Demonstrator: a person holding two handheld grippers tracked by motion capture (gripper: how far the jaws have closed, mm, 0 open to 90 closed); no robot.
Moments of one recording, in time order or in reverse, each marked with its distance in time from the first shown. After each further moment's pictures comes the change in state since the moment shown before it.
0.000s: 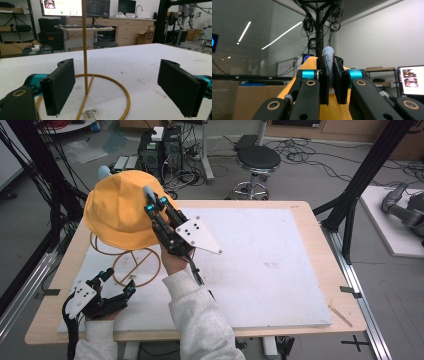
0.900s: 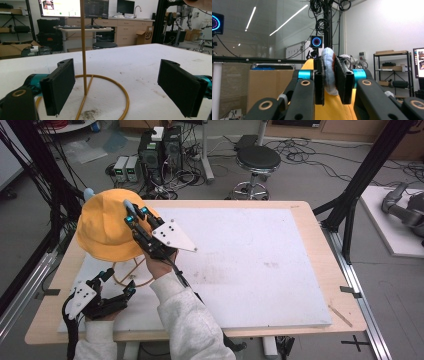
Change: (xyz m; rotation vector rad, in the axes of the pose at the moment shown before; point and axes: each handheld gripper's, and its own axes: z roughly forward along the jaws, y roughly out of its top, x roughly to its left) left arm 0.000 0.000 -0.001 -0.004 -0.010 0.005; right arm 0.021 -0.046 0.018 0.130 0.049 0.039
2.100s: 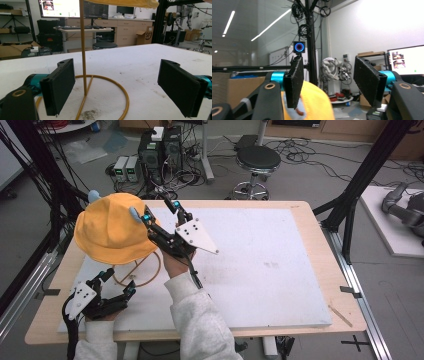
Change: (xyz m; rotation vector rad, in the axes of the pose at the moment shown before) left arm -0.001 0.000 0.000 -0.007 0.001 0.001; right arm -0.027 0.020 -0.027 -0.030 -0.134 0.000
